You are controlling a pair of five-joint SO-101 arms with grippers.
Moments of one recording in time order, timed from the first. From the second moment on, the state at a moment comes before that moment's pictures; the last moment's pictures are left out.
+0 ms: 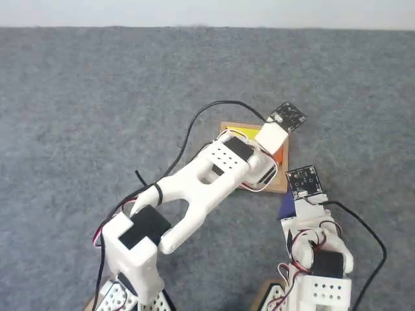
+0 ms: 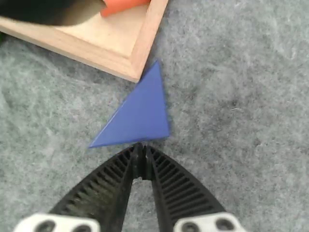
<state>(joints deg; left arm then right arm) 35.7 17.2 13.6 50.7 0.3 1.9 -103.1 95.4 73.8 19.6</state>
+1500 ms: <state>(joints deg) 27.0 15.3 16.7 32.0 0.3 1.9 -103.1 95.4 73.8 19.6</state>
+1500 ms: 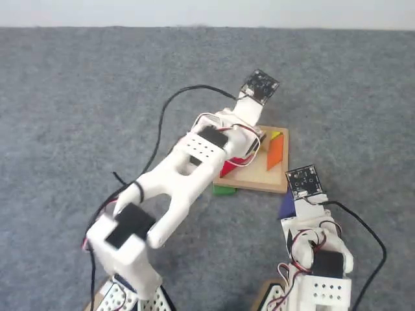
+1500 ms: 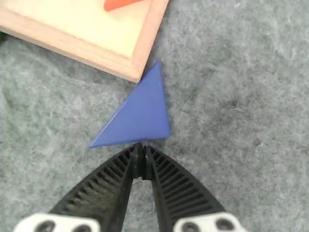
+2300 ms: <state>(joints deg) 26.8 43.8 -19.9 48.9 0.6 1.9 -103.1 95.4 73.8 19.6</state>
